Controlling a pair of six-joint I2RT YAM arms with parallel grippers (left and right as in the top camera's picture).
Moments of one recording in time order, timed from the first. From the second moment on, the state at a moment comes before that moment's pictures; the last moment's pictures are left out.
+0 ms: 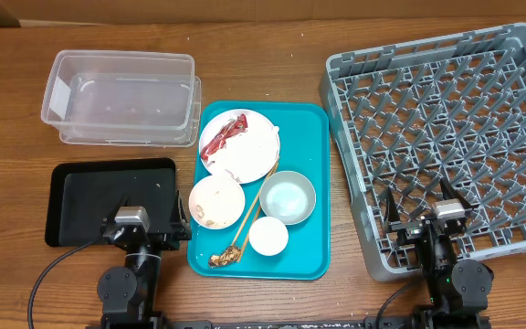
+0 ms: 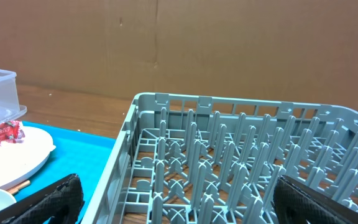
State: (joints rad) left arm 0.03 0.00 0.01 -0.07 0.07 -0.16; right arm 0.00 0.01 0.02 -0.02 -0.15 -0.09
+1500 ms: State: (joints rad) left arm 0.03 0.00 0.01 -0.07 0.07 -0.16; right arm -0.01 0.01 0.02 -0.02 -0.15 -0.02
